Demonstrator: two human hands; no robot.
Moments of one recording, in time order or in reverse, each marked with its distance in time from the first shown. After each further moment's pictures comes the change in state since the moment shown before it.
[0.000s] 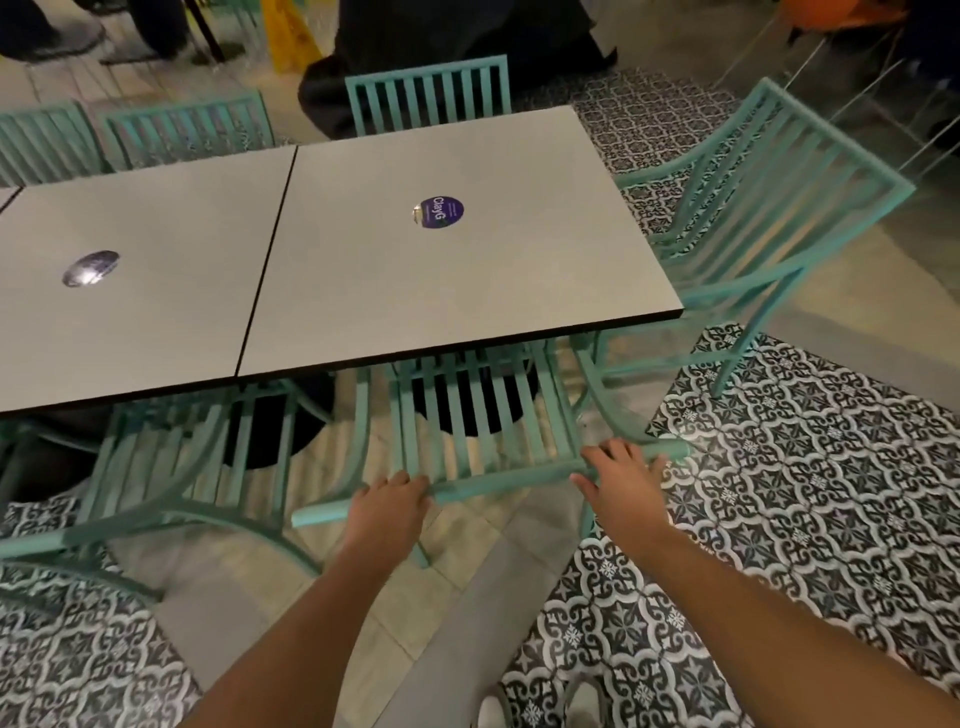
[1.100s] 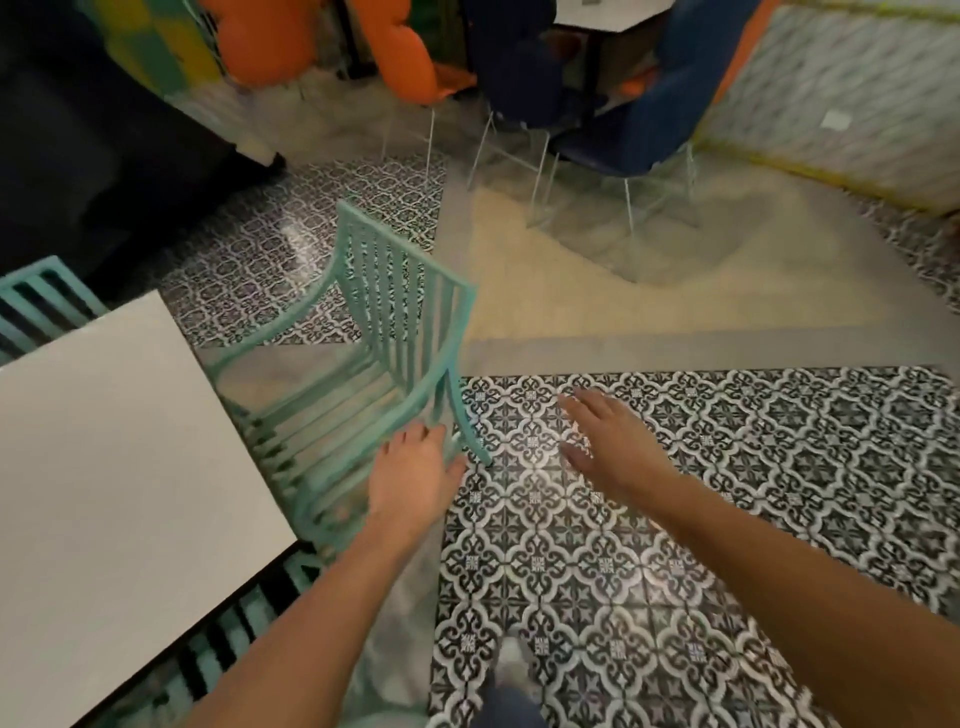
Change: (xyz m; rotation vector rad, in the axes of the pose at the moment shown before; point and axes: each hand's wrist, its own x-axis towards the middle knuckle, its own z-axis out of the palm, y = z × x) left_hand 0.252 0.605 -0.142 0.122 0.184 0.542; right_hand 0.082 0.497 -0.238 0.106 0.201 0.277
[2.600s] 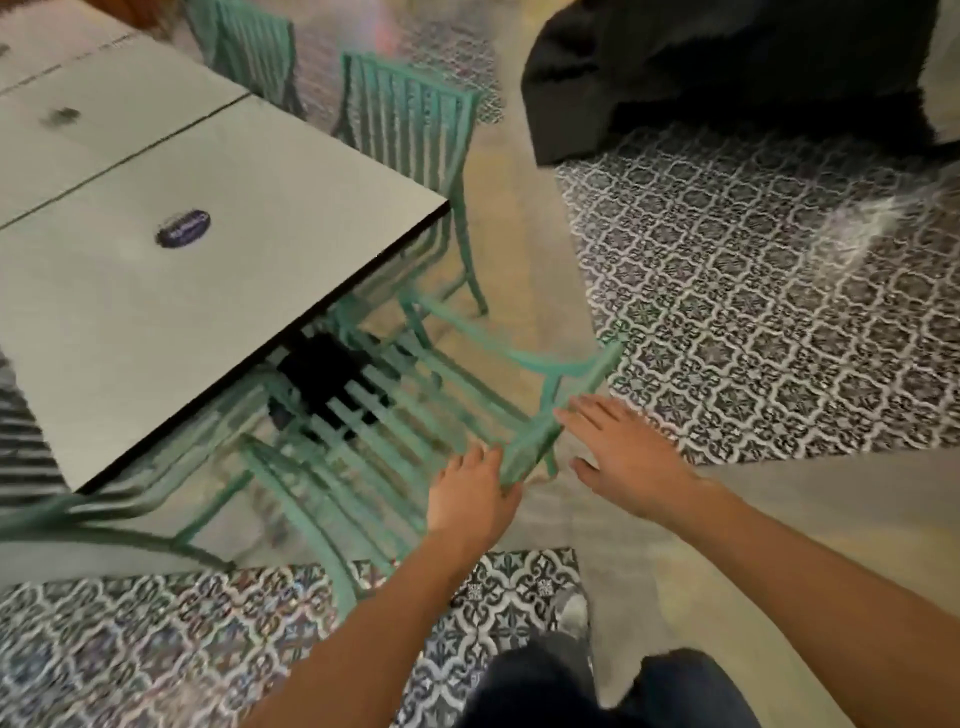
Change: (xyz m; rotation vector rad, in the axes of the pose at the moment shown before) left_hand 0.615 -0.065 -0.009 -0.444 -0.029 -1.351; right_hand 0.857 -0.077 -0.018 -0.266 -0.473 -1.609
